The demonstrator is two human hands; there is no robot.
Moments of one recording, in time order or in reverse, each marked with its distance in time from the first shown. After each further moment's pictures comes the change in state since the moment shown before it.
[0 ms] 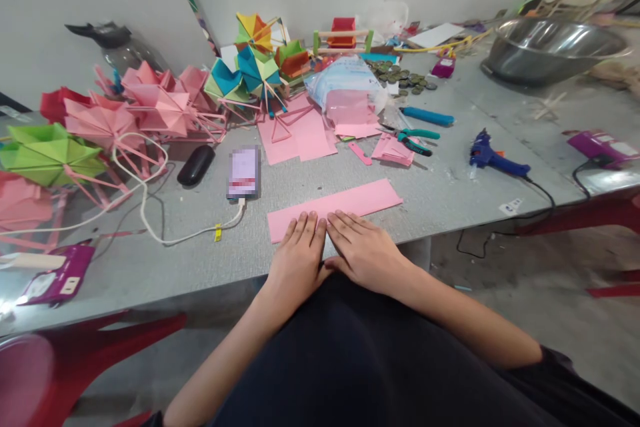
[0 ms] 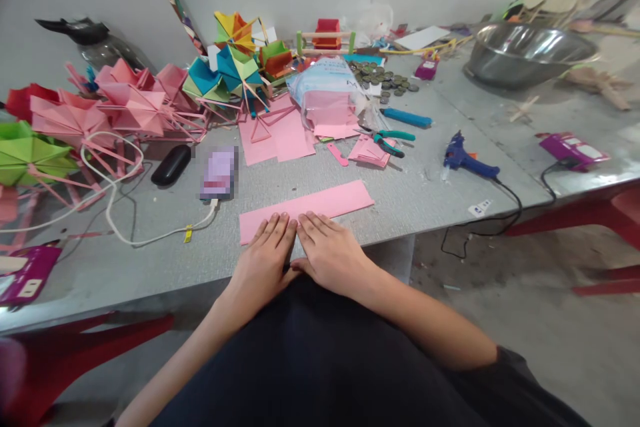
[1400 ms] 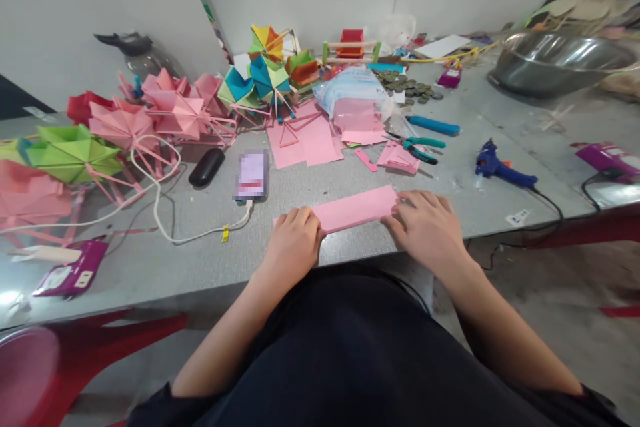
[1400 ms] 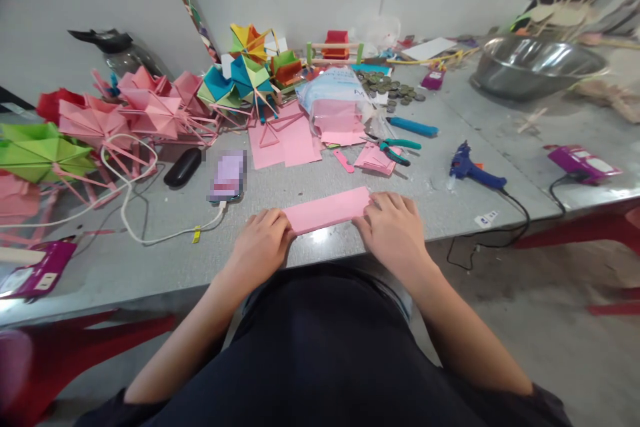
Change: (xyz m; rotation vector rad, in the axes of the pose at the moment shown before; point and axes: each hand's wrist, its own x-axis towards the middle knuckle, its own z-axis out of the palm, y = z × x) left_hand 0.028 -0.020 -0.027 -0.042 0.027 -0.133; right_hand -0.027 0.069 -0.041 -0.263 0.187 0.410
